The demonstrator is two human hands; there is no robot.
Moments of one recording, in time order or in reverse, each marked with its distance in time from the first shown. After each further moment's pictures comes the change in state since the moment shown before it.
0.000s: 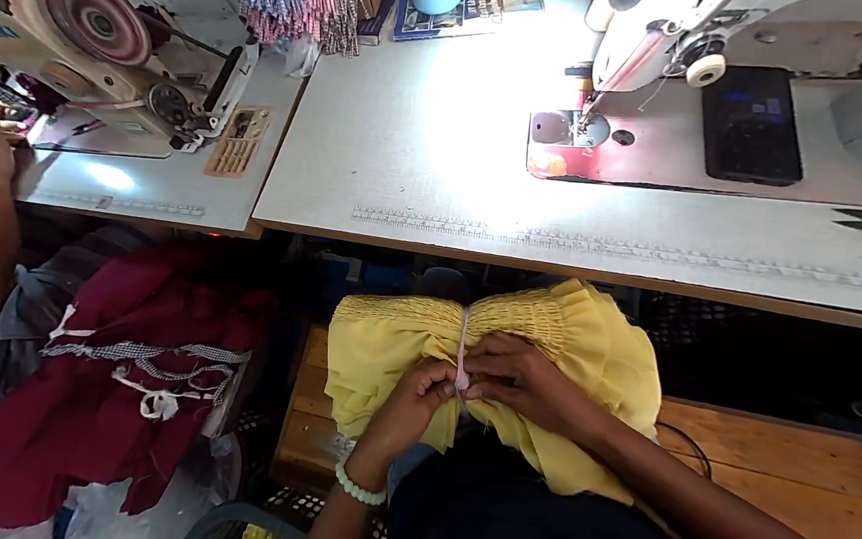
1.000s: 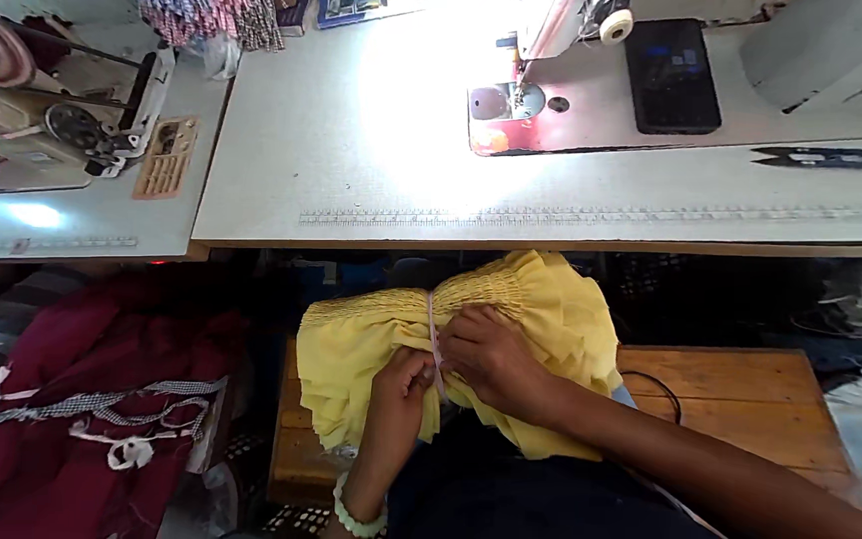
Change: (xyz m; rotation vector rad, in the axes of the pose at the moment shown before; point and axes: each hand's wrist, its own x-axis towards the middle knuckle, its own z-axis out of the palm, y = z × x) left_hand 0.000 0.010 0.021 0.430 0.262 0.080; right_hand 0.008 -0.012 0.006 -0.304 0.174 -0.174
